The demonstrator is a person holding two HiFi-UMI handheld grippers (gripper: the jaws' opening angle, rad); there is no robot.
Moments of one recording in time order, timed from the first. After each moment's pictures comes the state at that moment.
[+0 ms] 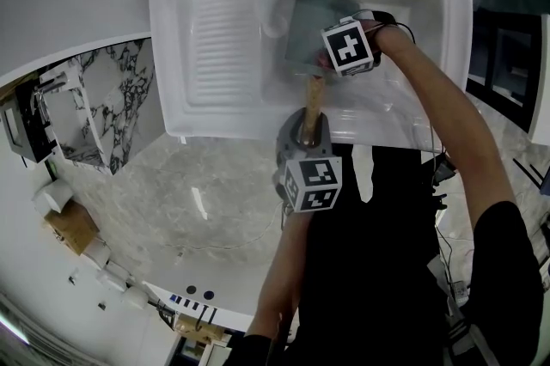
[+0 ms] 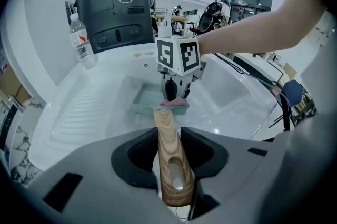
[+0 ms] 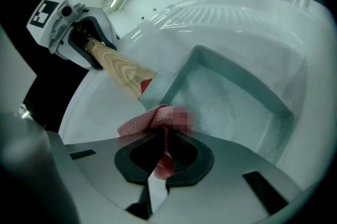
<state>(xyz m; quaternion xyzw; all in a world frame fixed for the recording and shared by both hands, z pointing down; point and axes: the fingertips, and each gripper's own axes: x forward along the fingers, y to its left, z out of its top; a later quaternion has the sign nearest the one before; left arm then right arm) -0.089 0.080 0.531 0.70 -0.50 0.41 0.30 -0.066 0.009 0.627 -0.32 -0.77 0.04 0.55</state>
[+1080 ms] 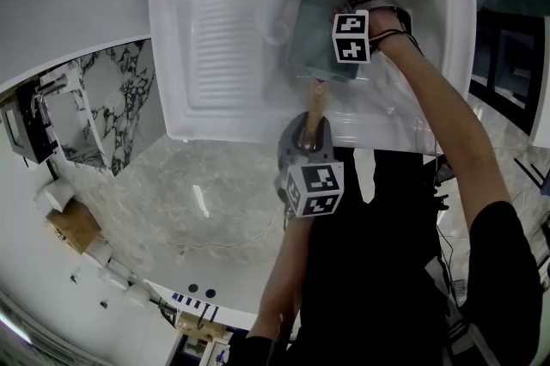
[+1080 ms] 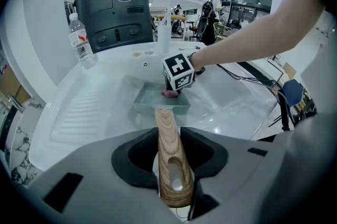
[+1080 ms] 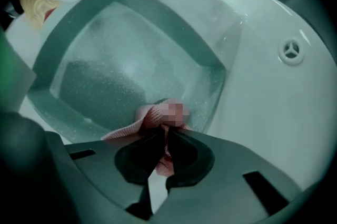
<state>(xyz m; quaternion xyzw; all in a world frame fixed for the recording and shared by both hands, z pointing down) -0.089 0.081 0.532 0.70 -0.50 0.41 0.30 -0.029 -0.117 0.697 -0.04 -0.73 -0.12 0.67</state>
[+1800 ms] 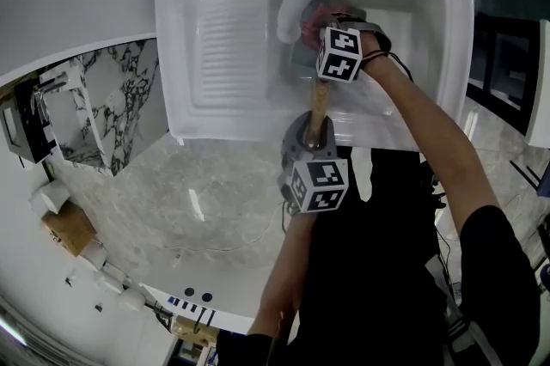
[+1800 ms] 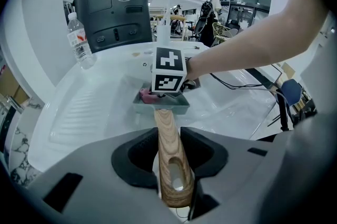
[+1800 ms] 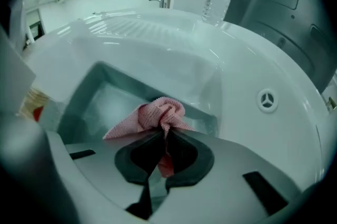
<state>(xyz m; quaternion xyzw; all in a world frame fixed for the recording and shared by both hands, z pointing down) -0.089 0.082 0.532 0.71 -0.49 0.41 0.30 -0.115 -0.095 0.653 0.07 -0.85 -0.04 0.52</state>
